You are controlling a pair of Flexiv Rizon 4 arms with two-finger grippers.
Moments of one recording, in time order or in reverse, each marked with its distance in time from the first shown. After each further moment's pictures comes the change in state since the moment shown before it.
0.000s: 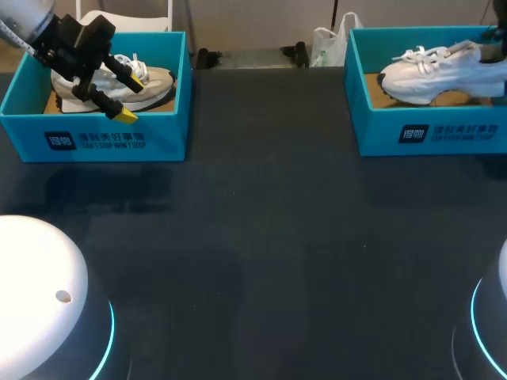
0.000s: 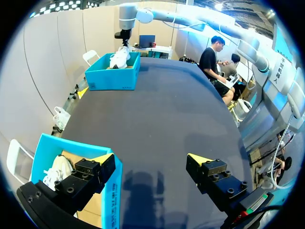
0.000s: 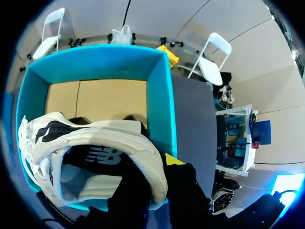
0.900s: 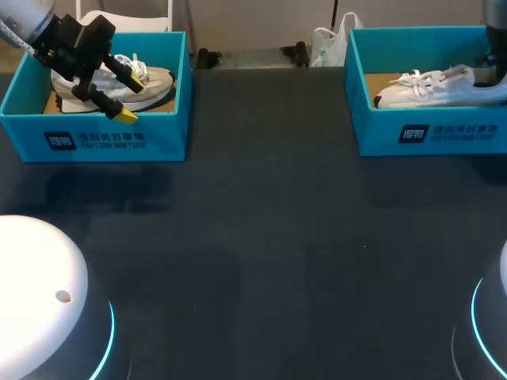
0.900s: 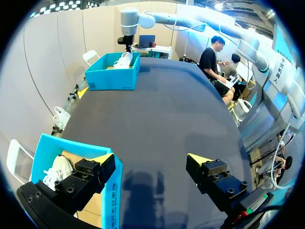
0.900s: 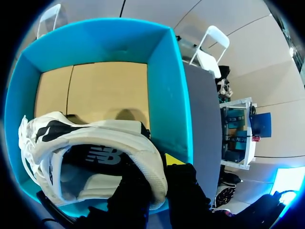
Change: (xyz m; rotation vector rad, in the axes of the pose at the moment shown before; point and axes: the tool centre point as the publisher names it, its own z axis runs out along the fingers) left arm 0.000 0.000 0.000 0.000 0.000 0.000; right arm 0.014 -0.032 0.034 0.038 -0.034 0.025
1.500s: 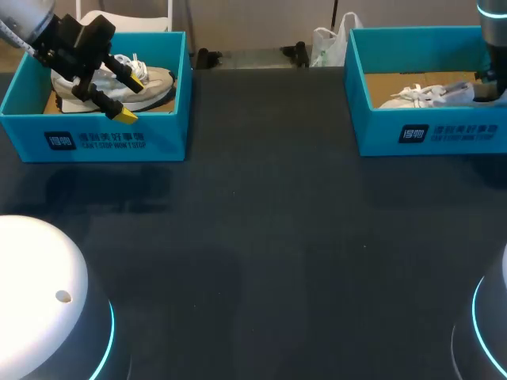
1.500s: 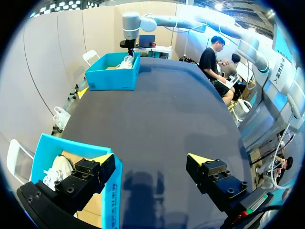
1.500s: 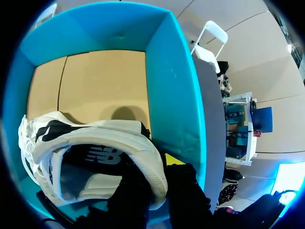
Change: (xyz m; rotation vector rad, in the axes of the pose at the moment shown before) left arm 0.000 0.000 0.000 0.000 0.000 0.000; right arm 0.007 -0.018 0.026 0.017 -0.010 0.023
